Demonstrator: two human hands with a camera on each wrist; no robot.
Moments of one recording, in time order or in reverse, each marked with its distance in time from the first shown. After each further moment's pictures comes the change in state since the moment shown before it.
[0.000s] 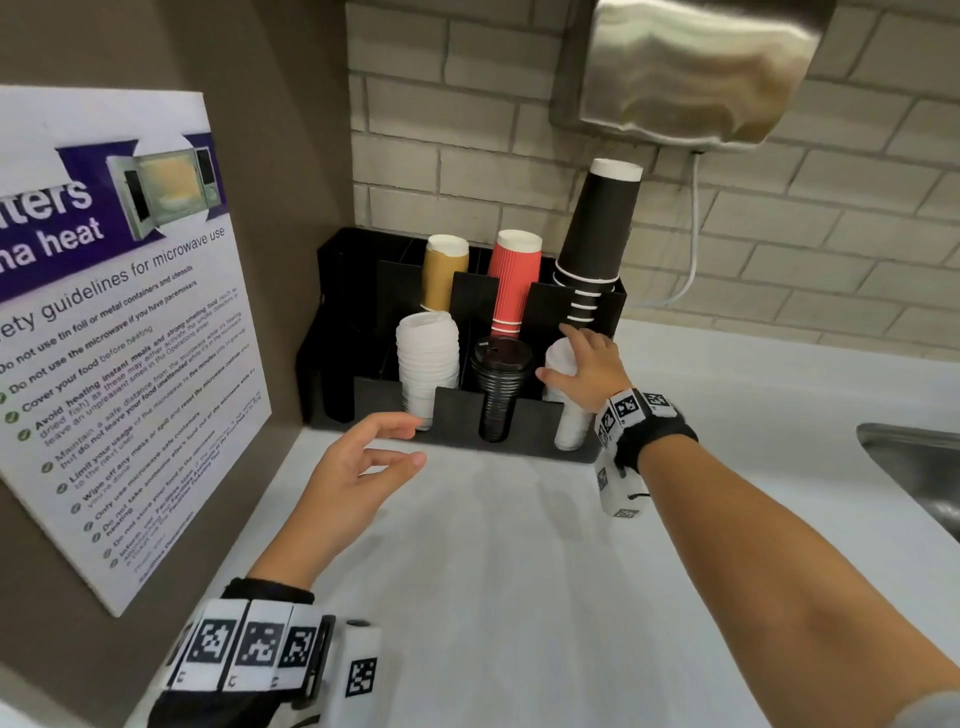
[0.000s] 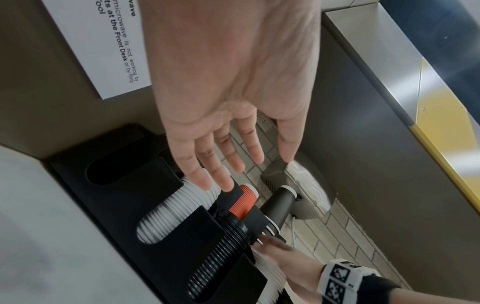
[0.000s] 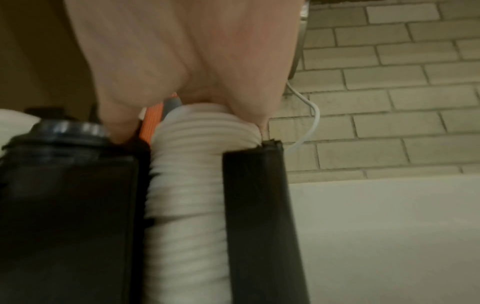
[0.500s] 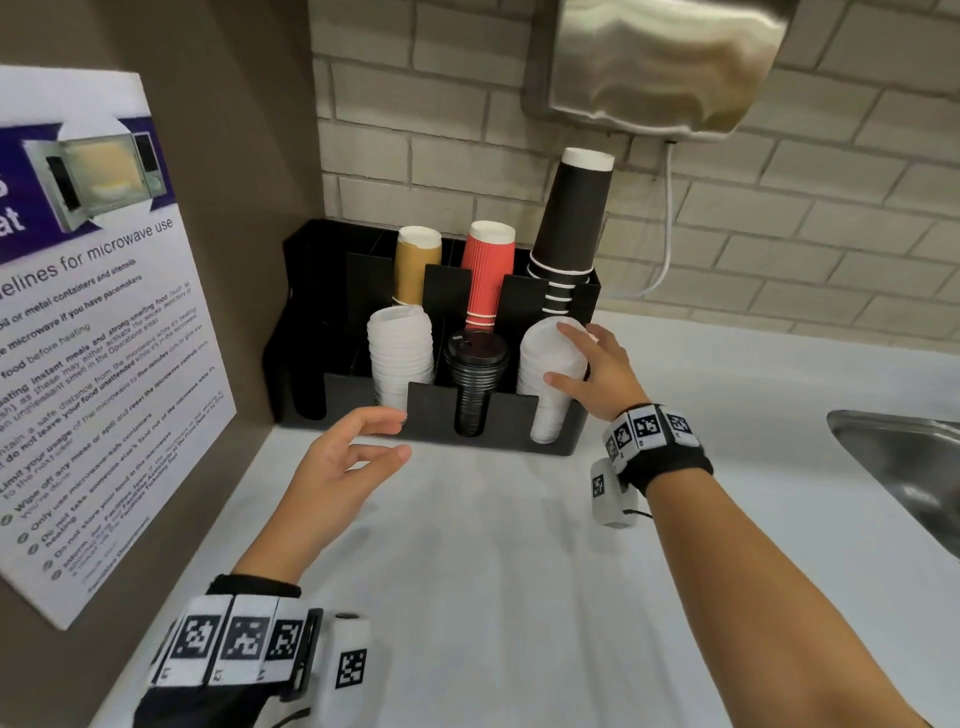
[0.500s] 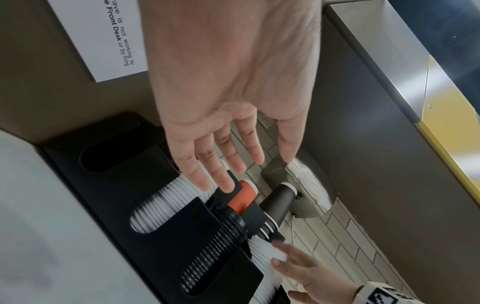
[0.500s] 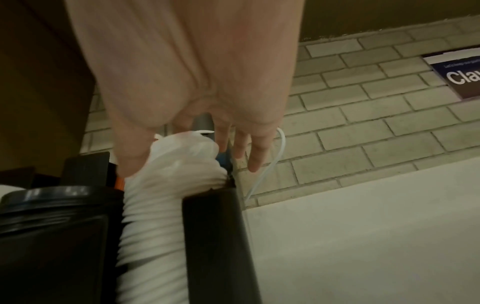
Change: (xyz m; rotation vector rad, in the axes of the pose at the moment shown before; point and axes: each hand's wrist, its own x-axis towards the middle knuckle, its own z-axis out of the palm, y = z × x) left_hand 0.008 -0.004 0.013 -0.005 -0.022 -0.011; right_hand -0.030 0.027 -0.023 0.161 0.014 0.028
